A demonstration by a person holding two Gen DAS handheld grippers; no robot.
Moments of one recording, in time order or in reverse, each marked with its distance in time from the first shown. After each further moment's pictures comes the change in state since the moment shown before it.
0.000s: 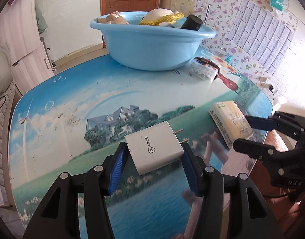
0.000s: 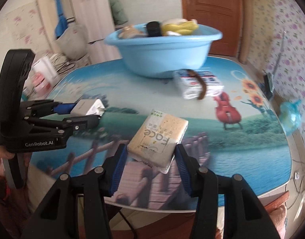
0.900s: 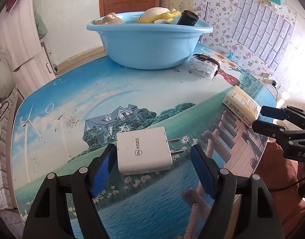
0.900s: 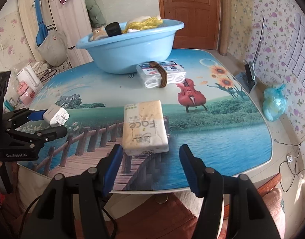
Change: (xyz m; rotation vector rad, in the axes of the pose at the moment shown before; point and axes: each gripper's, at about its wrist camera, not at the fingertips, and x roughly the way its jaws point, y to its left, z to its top) left arm 0.005 -0.006 -0.004 0.029 -0.013 0.033; right arm -0.013 -0.045 -0.015 0.141 -0.005 -0.121
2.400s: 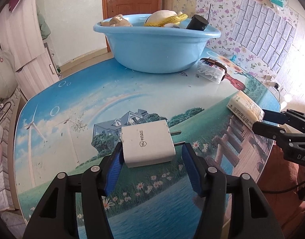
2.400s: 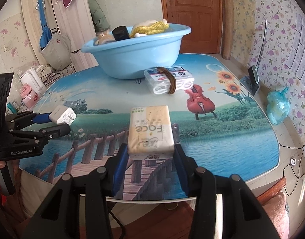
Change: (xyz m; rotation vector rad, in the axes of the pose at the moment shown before) left arm 0.002 0.011 0.005 -0.004 -0.020 0.017; right arm 0.004 0.012 0.004 -0.014 -0.030 0.023
